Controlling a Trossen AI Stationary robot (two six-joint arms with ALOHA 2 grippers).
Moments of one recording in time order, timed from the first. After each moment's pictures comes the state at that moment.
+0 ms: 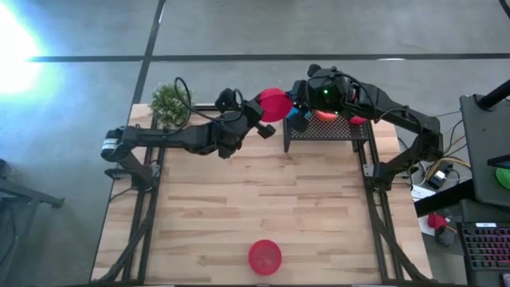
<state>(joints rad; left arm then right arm) 0.01 1.62 1.57 0.00 -1.05 0.37 -0.27 1.48 1.75 -0.82 0.31 -0.23</state>
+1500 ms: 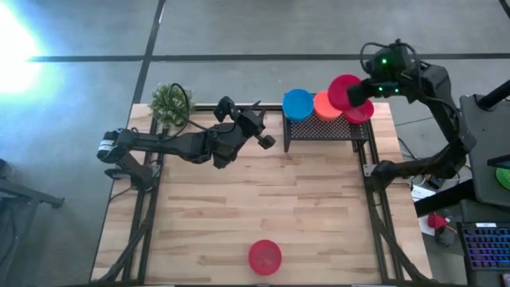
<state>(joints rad) -0.07 1.60 1.57 0.00 -1.06 0.31 -0.85 1.22 1.75 -1.41 0.20 0.23</state>
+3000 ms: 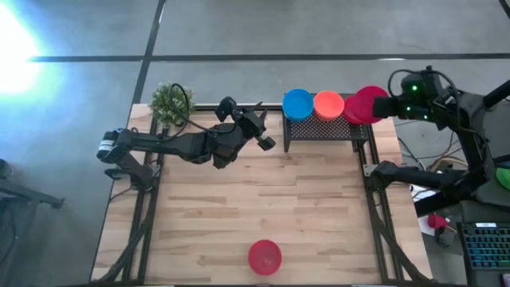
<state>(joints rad) -0.07 1.60 1.57 0.00 -1.04 0.36 -0.84 0.95 1.60 -1.57 0.29 0.63</state>
